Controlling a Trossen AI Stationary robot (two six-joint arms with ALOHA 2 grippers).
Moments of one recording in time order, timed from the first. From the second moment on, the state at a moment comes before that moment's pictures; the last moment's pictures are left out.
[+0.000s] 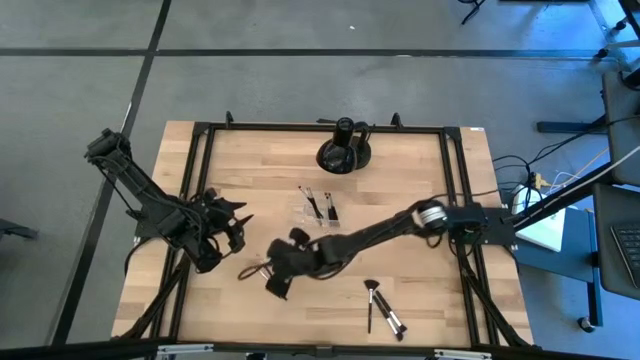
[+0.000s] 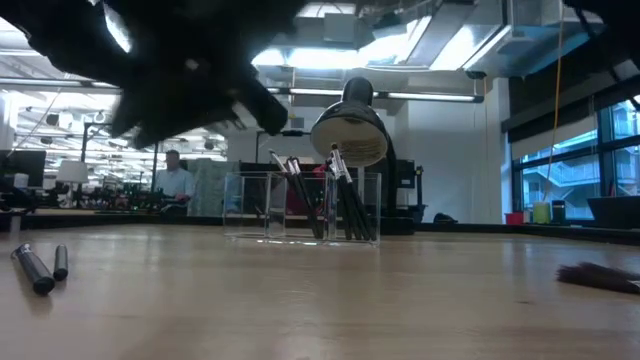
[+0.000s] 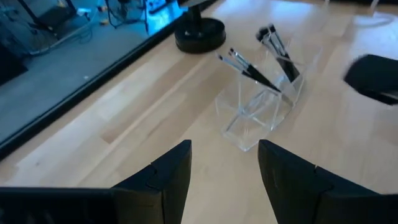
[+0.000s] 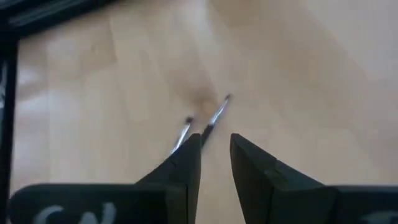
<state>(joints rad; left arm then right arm) -0.74 1.04 0.70 -0.93 -1.06 -1.16 0.30 2.37 2.04 -0.46 0.36 0.58</state>
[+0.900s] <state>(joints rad) -0.72 1.04 0.70 -0.94 -1.01 -1.16 0.29 2.63 2.34 -0.53 0.32 0.62</state>
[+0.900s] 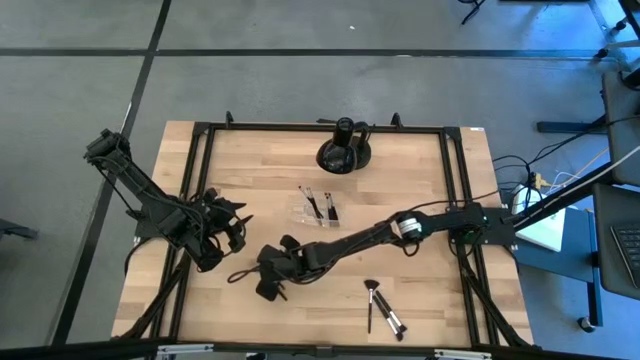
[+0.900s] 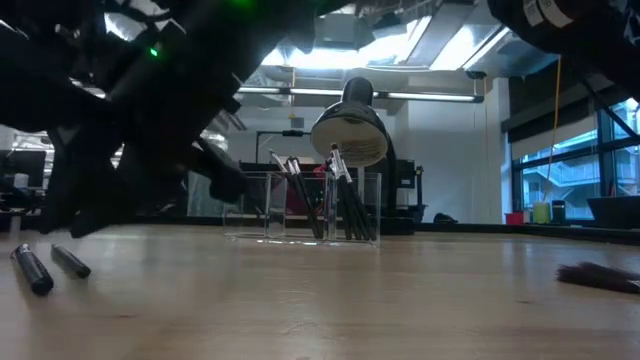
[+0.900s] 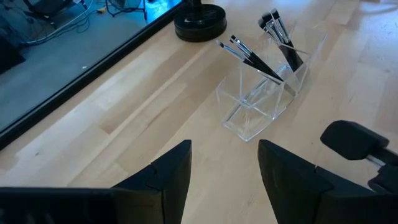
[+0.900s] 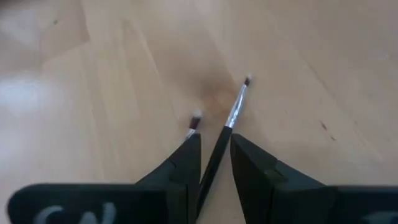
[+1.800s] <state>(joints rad) -0.72 1.04 0.70 -0.95 -1.01 -1.16 0.28 2.61 2.36 -0.62 0.29 0.50</state>
